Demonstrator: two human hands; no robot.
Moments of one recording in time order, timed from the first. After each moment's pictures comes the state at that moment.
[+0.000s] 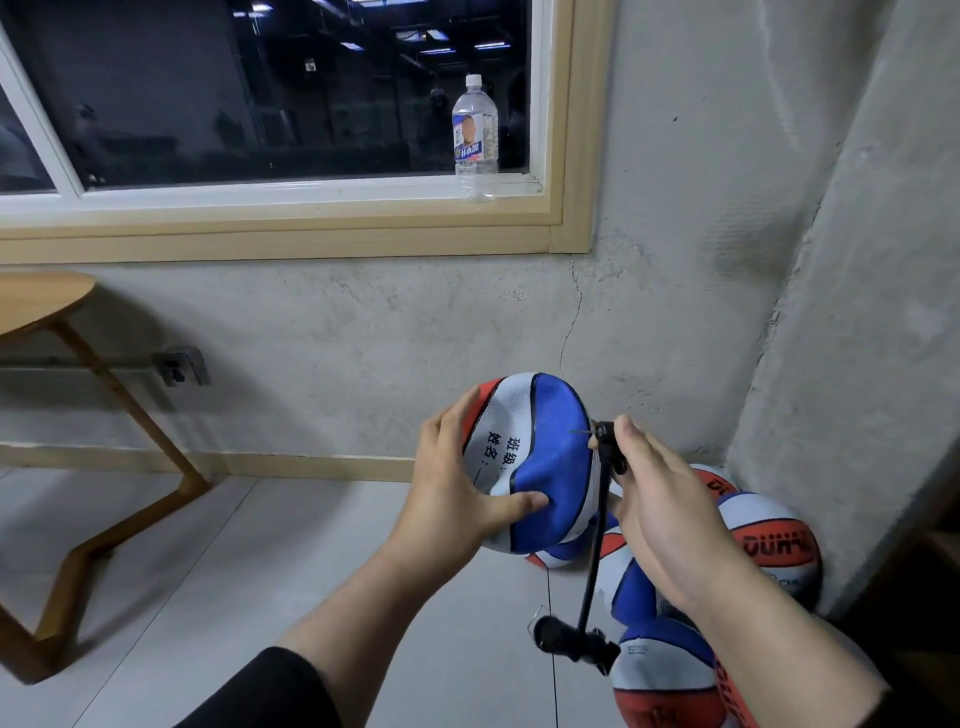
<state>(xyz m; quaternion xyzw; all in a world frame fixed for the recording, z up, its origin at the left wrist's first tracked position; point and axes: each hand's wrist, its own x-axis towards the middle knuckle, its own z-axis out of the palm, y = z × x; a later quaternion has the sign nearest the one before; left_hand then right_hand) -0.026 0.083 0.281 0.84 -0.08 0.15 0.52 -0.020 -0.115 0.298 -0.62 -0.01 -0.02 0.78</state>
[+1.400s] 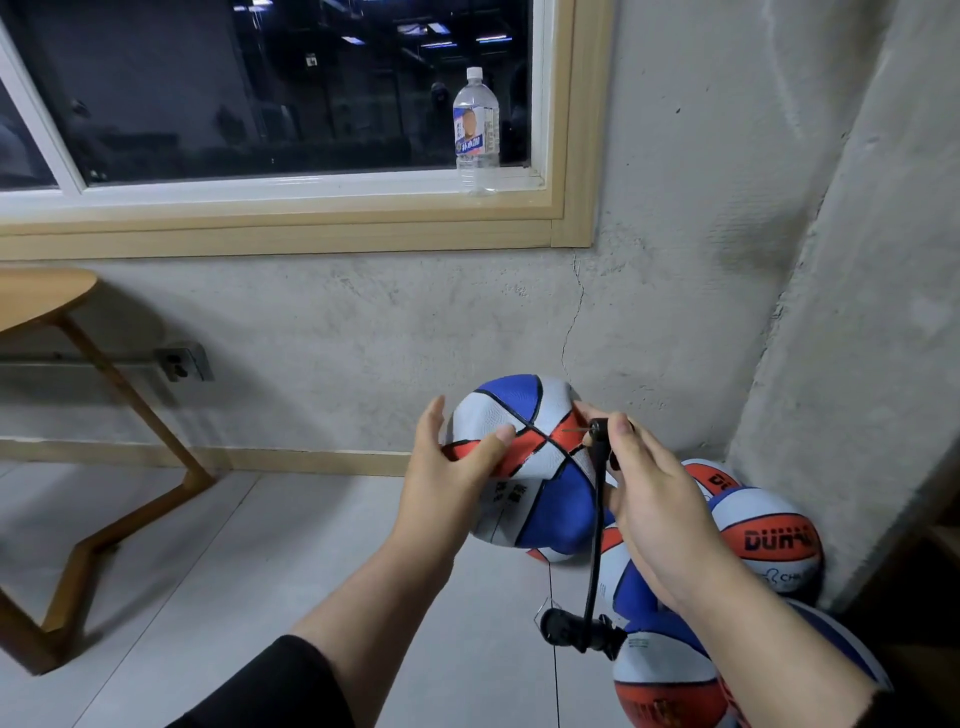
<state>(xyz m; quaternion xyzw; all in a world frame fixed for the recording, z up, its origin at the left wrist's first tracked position) -0.028 0.072 0.293 0.72 0.03 0.12 0.68 -0.021 -0.113 0.290 -0.66 -0.08 -0.01 0.75</state>
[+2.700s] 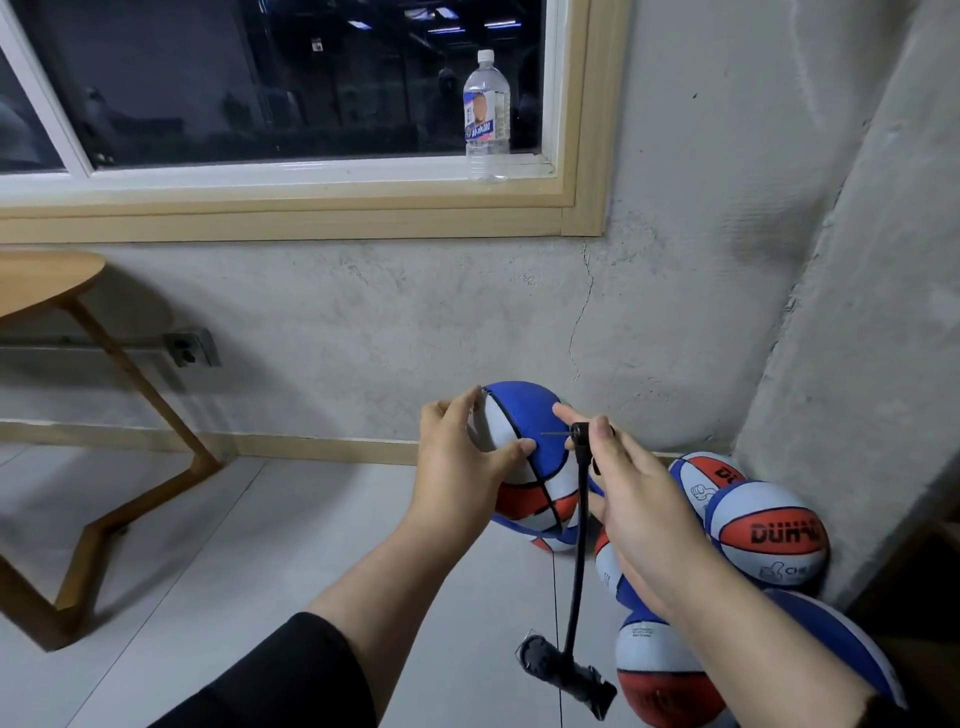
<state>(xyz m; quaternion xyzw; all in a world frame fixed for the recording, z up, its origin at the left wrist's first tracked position) -0.021 0.071 0.294 0.83 0.05 0.16 0.53 -0.035 -0.095 0.287 -0.67 -0.07 0.04 0.74</state>
